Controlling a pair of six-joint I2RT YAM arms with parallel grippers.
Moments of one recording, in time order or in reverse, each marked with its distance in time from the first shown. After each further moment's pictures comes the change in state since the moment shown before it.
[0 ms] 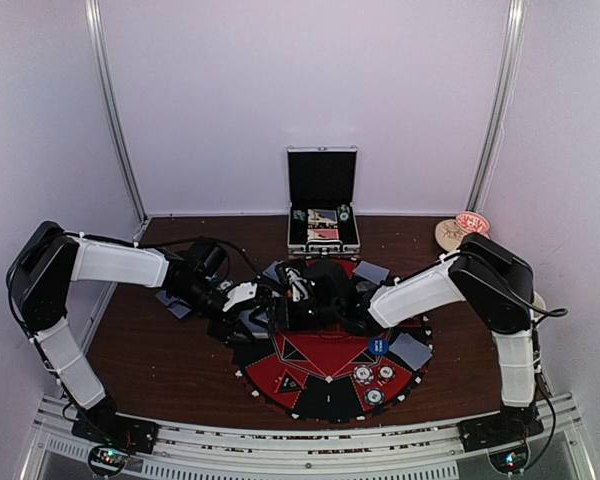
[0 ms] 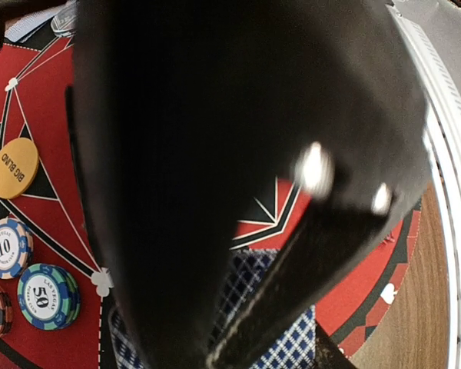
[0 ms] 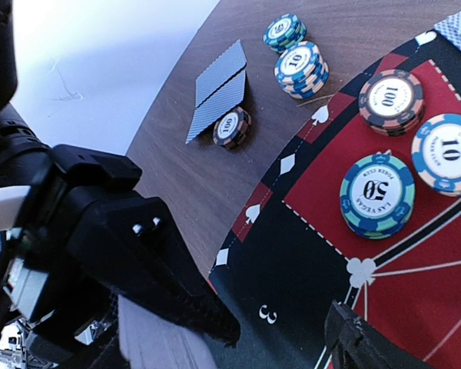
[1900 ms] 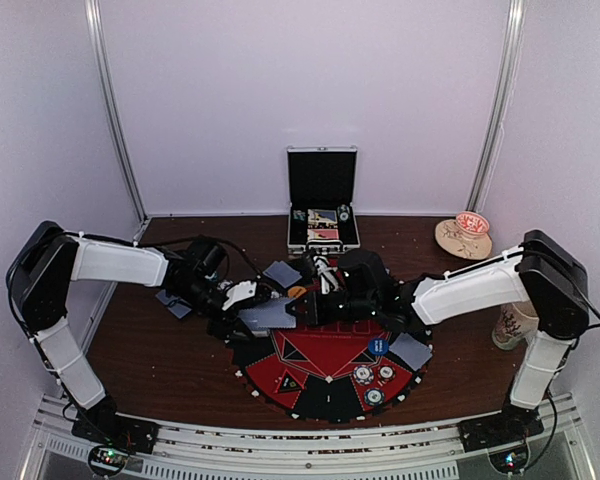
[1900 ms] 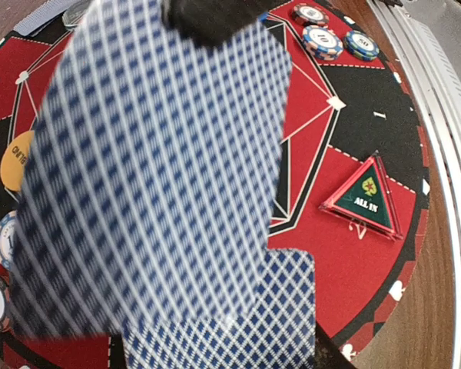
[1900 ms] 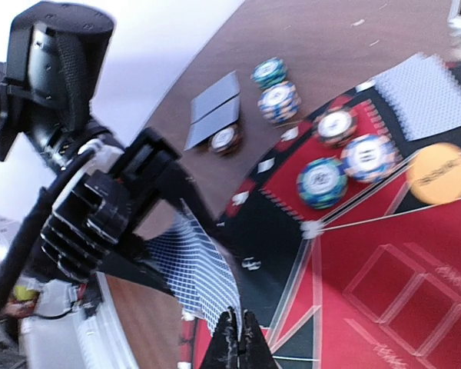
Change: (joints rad) left arm 0.007 0.000 0.003 0.000 -0.010 -0.001; right arm -0.020 -0.298 -0.211 -0.084 0.087 -0.096
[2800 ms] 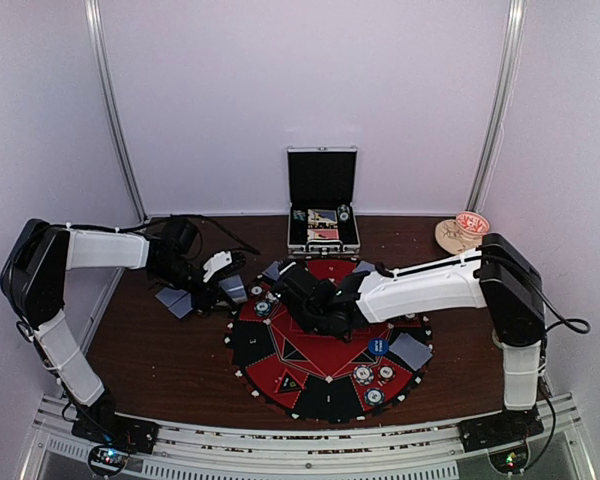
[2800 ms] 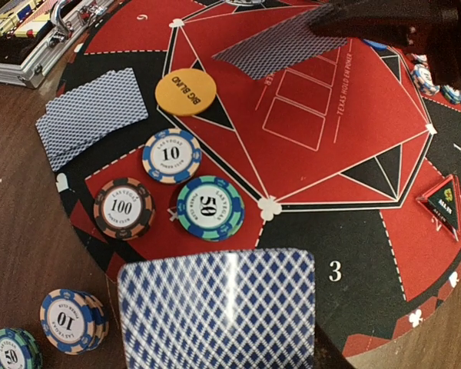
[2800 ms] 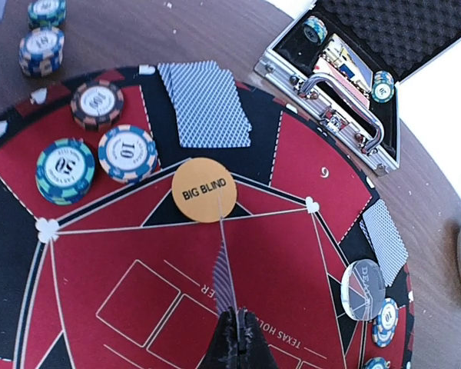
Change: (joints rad) left arm 0.206 0.000 0.058 0.007 -0.055 -0.082; right arm 0.158 0.224 0.438 -0.693 0.945 -0.438
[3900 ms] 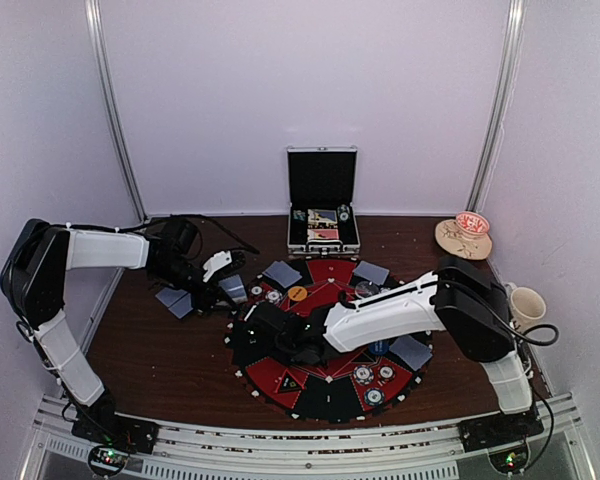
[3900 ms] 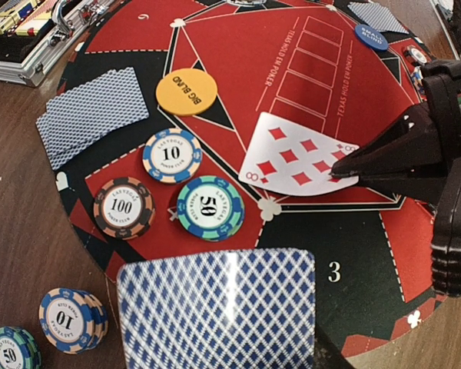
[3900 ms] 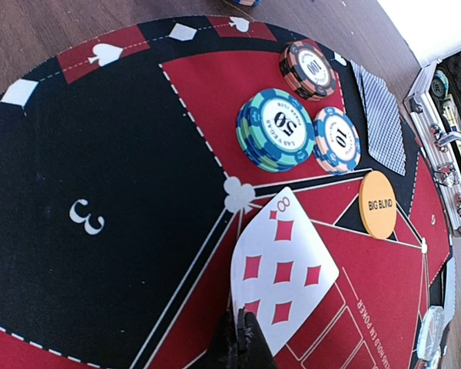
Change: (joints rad) left arm 0.002 0.000 0.000 0.000 0.003 -0.007; right arm 0.111 0.189 0.100 0.036 -0.119 -0.206
